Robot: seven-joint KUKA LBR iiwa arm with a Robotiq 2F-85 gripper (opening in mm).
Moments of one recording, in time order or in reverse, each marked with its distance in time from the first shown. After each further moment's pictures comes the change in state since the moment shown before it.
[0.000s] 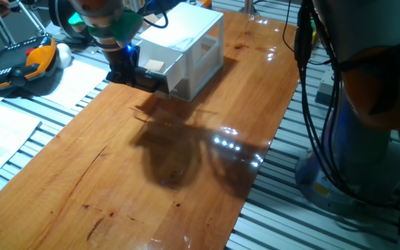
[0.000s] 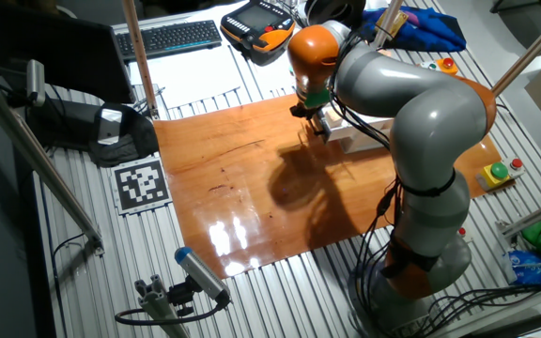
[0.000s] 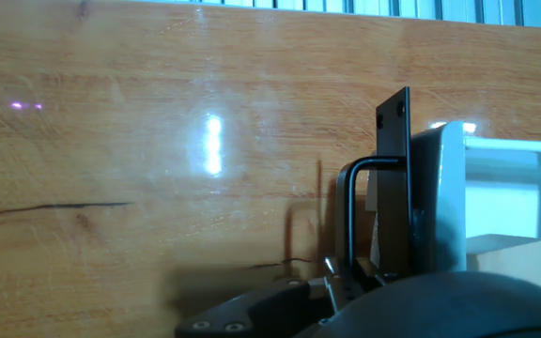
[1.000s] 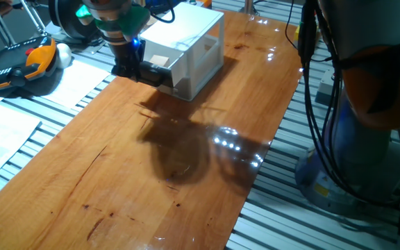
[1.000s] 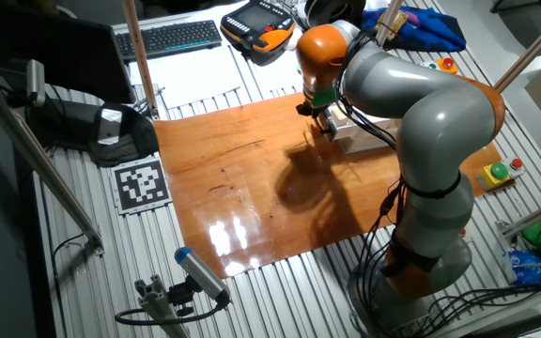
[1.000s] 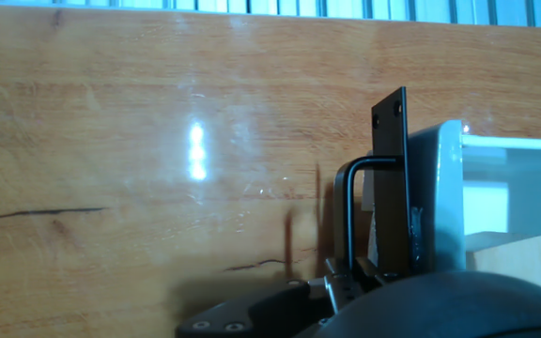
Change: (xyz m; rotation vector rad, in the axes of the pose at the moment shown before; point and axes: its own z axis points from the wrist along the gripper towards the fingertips) arm 0.004 -0.022 -0.006 0.017 -0.020 0.014
